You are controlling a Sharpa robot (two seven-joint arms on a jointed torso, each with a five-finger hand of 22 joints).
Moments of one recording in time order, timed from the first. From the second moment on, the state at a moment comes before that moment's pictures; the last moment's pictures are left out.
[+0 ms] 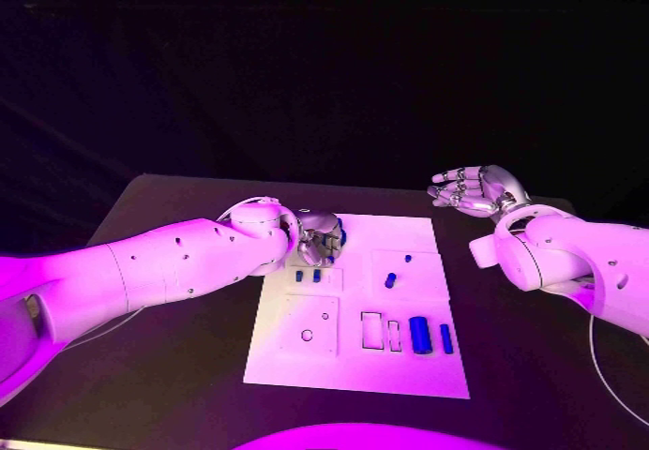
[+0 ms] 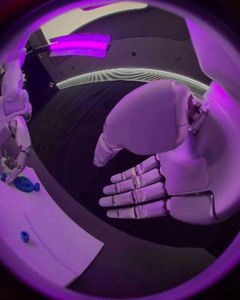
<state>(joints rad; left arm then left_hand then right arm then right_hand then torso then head) 1.18 -0.57 -0.06 1.24 -1.46 0.02 -0.07 1.52 -0.24 0.58 0.18 0.21 0.87 0.14 0.45 0.31 0.91 0.09 0.66 0.17 1.25 0.02 1.40 0.89 0.17 0.92 0.13 1.10 0.67 1.29 -0.85 -0.17 1.47 -0.45 -0.62 0.14 1.29 -0.19 0.48 0.16 0.25 0.74 0.19 0.23 0.29 0.89 0.22 0.29 0.07 0.97 0.17 0.15 0.18 0.17 0.71 0.29 0.06 0.21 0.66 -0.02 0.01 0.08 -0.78</state>
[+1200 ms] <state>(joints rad) 1.17 -0.69 0.01 1.36 -1.38 -0.04 -0.07 1.47 -0.24 0.62 0.14 0.20 0.93 0.14 0.41 0.33 1.02 0.08 0.53 0.14 1.30 0.01 1.42 0.94 0.17 0.96 0.11 1.16 0.74 1.29 -0.85 -0.17 1.47 -0.45 -0.62 0.14 1.28 -0.18 0.48 0.16 0.25 0.74 0.19 0.23 0.28 0.89 0.22 0.29 0.07 0.97 0.17 0.15 0.18 0.17 0.71 0.29 0.06 0.21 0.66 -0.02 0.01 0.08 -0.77</state>
